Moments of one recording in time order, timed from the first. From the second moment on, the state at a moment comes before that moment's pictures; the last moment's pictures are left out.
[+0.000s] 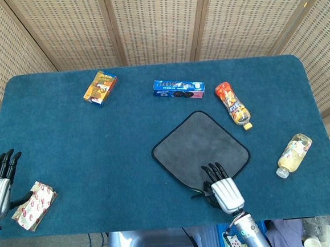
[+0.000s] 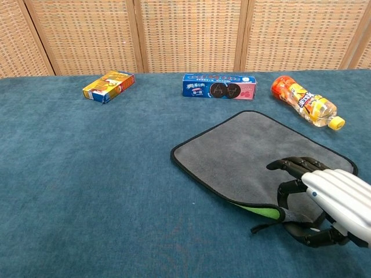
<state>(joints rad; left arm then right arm) -0.11 -1.17 -0.05 -1.58 1.48 1.48 0.15 0.24 -1.77 -0.02 -1.37 -1.58 1.29 -0.27</state>
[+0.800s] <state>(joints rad) -0.11 -1.17 -0.06 -1.58 1.47 1.49 0.15 0.33 -1.75 0.07 -1.41 -1.57 1.26 -0.34</state>
